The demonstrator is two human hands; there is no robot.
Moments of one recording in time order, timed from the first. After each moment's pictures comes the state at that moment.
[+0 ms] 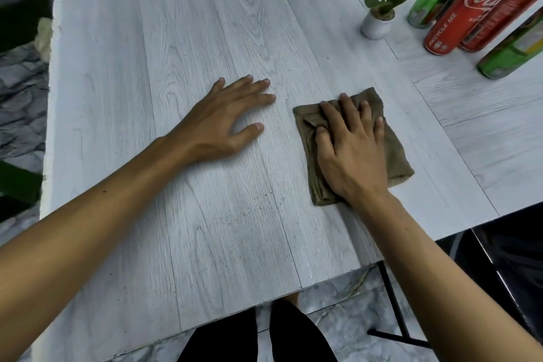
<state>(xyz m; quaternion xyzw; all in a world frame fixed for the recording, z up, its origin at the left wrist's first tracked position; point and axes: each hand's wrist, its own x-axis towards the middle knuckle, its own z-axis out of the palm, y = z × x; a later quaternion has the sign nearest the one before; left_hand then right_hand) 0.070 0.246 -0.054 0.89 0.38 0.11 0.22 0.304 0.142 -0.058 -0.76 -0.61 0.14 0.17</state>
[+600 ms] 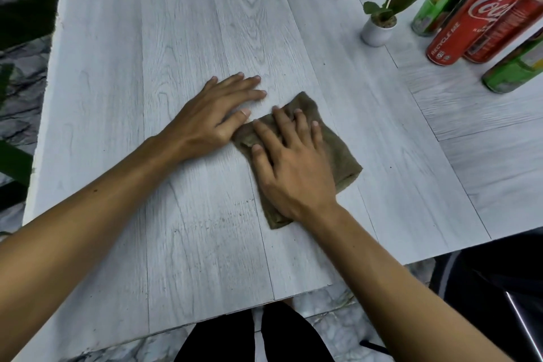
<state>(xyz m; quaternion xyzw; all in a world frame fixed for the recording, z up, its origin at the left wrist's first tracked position) 0.076 0.254 -0.056 0.86 0.43 0.14 0.24 0.257 0.148 -0.056 -0.65 -0.73 0.15 0.14</state>
